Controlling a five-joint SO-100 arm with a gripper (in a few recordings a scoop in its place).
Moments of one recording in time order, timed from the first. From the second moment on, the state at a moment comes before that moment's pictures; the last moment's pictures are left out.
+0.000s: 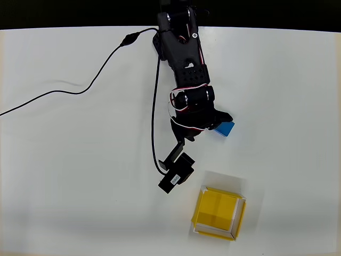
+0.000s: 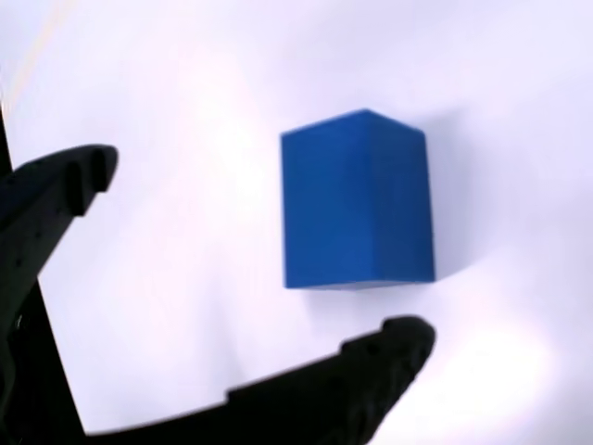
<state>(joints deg) -19.0 112.9 113.1 68.2 -103.4</state>
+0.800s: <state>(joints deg) -30.3 90.0 108.6 57.8 -100.1</state>
